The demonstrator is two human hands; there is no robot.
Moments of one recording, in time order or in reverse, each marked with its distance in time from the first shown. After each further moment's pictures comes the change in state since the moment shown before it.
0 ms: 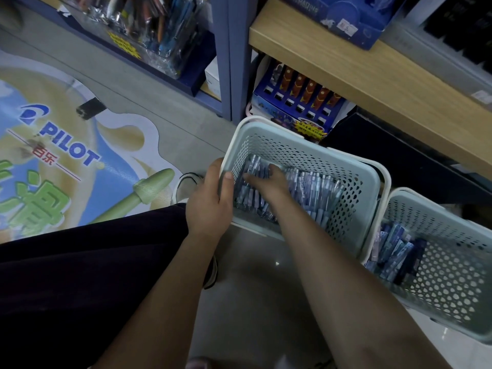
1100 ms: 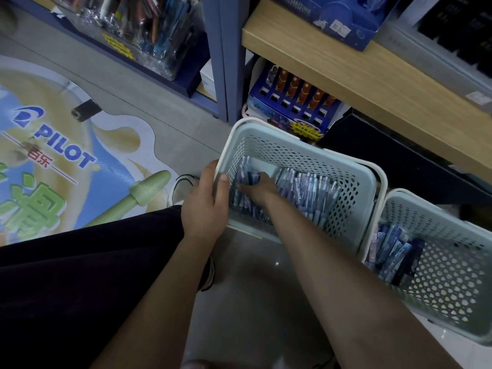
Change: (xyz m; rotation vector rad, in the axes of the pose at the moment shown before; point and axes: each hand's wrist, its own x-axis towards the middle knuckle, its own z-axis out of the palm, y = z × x) left_hand 0.000 -0.003 0.004 -0.025 0.018 -0.019; right_hand 0.000 -0.005 0.003 -0.109 -0.148 0.076
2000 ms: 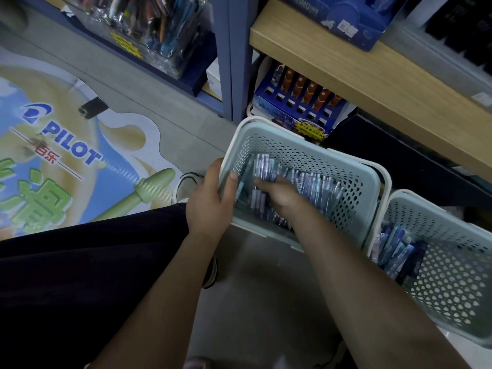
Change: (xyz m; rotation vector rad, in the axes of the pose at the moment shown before) left_hand -0.001 0.006 -0.003 0.089 -0.007 -0.012; right_hand -0.012 0.011 -0.025 0.312 -0.095 -0.002
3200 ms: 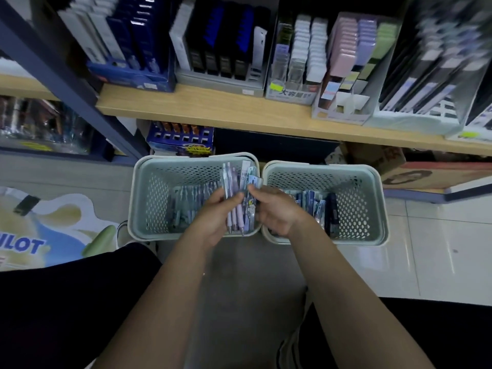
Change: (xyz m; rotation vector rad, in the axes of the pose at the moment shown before) left_hand -0.071 0.125 0.079 -0.713 -0.812 -0.282; right_hand -0.172 0.035 -0.146 0.630 -0.114 -0.235
